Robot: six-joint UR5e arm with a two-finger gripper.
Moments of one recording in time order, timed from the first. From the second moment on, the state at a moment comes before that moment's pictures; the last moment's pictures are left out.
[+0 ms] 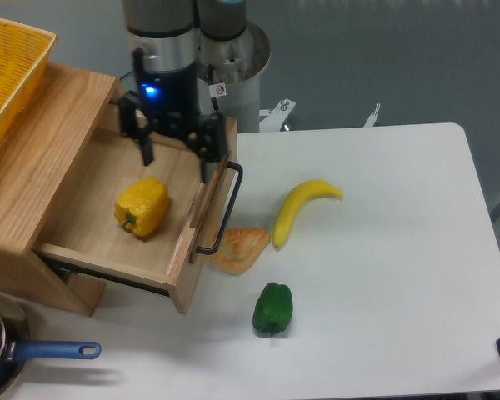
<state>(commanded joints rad) 2.39 -1.59 -1.53 -1.24 1.49 0.72</state>
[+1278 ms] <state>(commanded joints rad) 2.88 -1.83 -1.64 -1.22 1.54 1.68</state>
